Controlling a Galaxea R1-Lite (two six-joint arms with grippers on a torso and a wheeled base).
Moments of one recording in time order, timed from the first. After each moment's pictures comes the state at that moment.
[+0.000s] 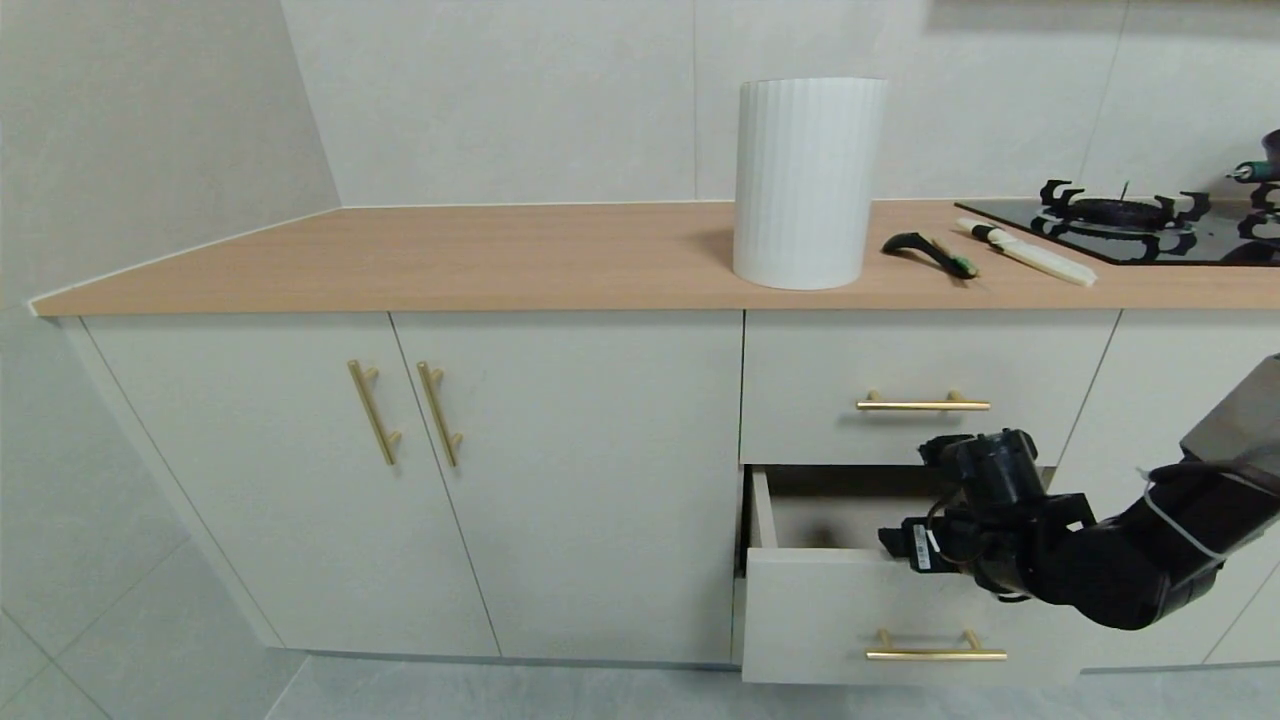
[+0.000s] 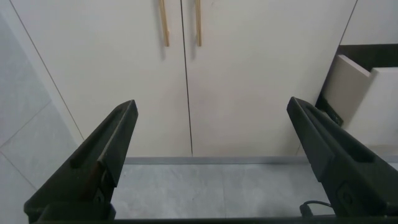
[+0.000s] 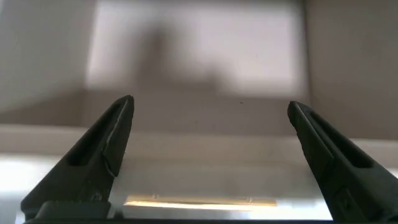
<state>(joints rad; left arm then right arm) 0.00 0.00 0.00 0.01 -0.03 0.01 0.33 2.07 -0.73 -0.56 -0.28 0.19</state>
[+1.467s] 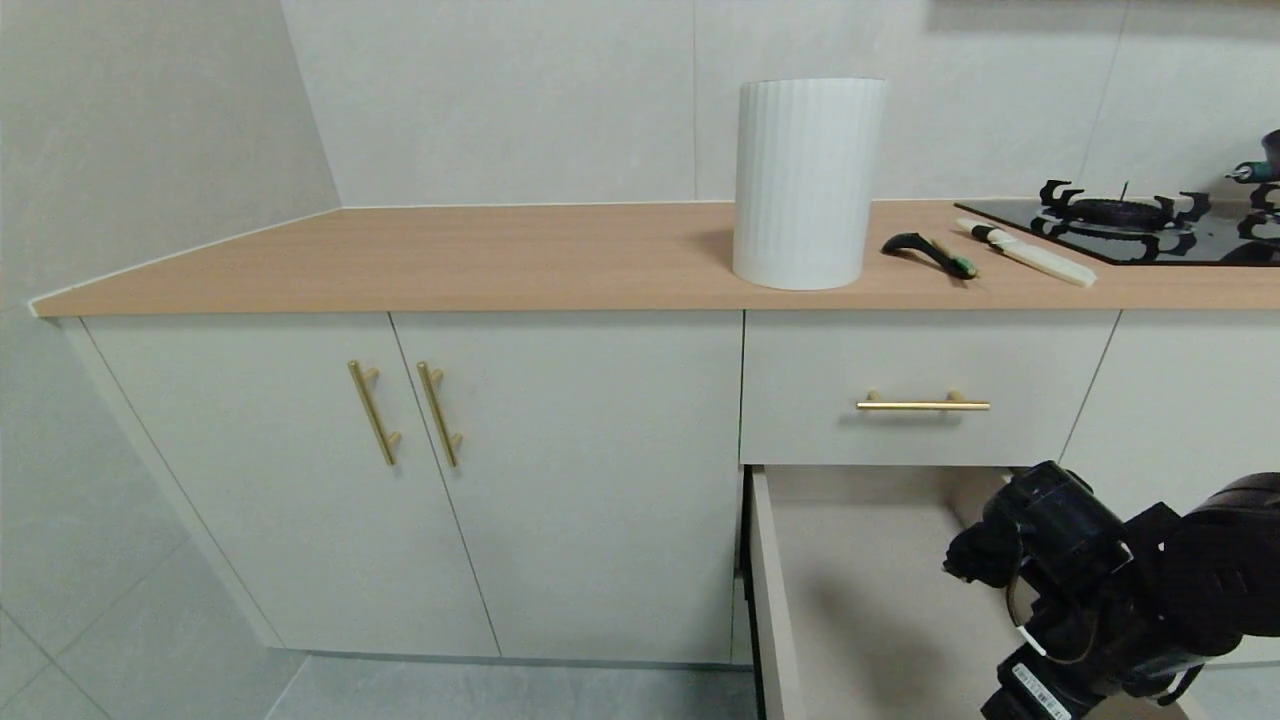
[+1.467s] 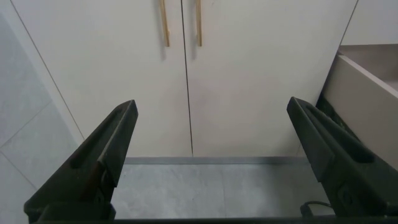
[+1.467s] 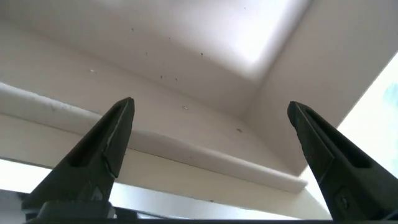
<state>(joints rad) 0.00 0.00 0.00 0.01 -0.03 0.01 0.42 1.77 -0.73 0.27 -0.24 -0.11</state>
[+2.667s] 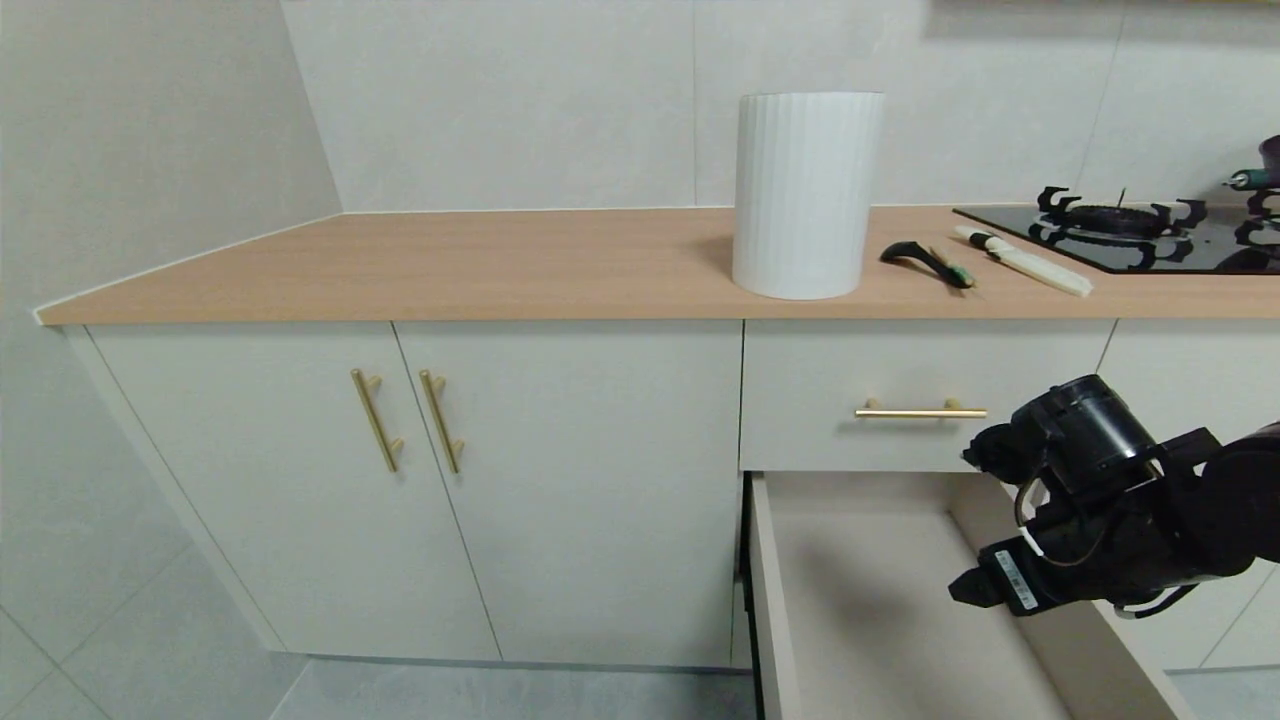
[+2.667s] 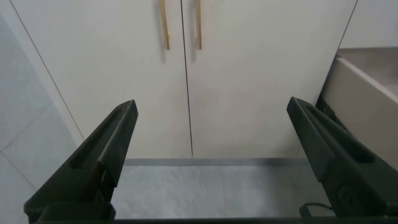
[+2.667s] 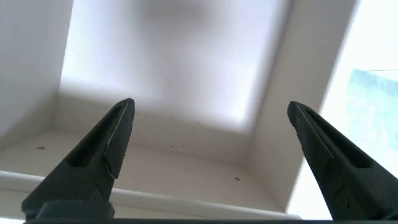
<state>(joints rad) 0.00 0.00 0.00 0.01 -0.03 0.01 0.35 1.72 -0.87 0.20 -0.22 0.05</state>
